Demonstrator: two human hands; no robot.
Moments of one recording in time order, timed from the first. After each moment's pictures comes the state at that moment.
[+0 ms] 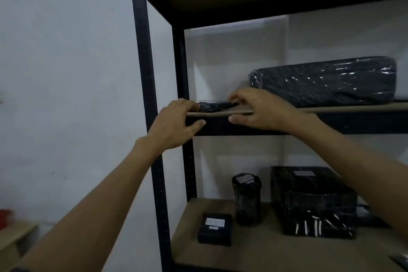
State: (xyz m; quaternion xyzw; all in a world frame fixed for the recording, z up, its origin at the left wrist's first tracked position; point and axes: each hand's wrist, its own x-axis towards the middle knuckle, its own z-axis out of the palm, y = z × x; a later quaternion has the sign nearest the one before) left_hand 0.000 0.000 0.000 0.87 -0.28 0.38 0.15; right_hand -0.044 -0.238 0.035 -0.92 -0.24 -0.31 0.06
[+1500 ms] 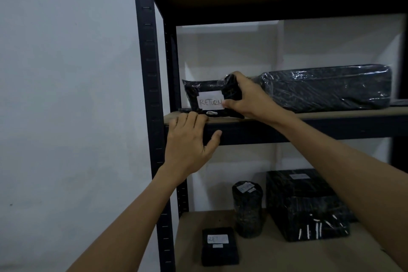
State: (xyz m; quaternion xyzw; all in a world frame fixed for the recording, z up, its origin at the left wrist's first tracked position) left_hand 0.068 -0.002 -0.043 0.77 -0.29 0.55 0.14; right_hand 0.024 -0.172 0.052 -0.87 -0.17 -0.37 0.27
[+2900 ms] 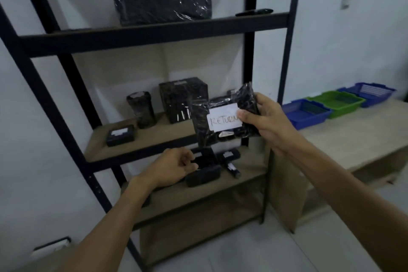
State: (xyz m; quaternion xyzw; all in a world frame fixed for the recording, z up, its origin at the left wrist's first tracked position) left_hand -0.255 -0.131 -0.249 0.86 -0.43 -0.10 0.26; right_hand -0.414 -0.332 -0.167 -0.71 0.04 -0.30 0.63
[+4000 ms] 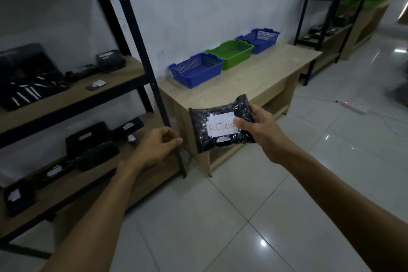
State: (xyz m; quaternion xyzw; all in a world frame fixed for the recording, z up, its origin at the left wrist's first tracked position) left_hand -0.494 -0.464 -0.337 0.80 -0.47 -0.19 0.32; right_hand -0.727 -0.612 -0.300 -0.61 0.26 -0.29 0.69
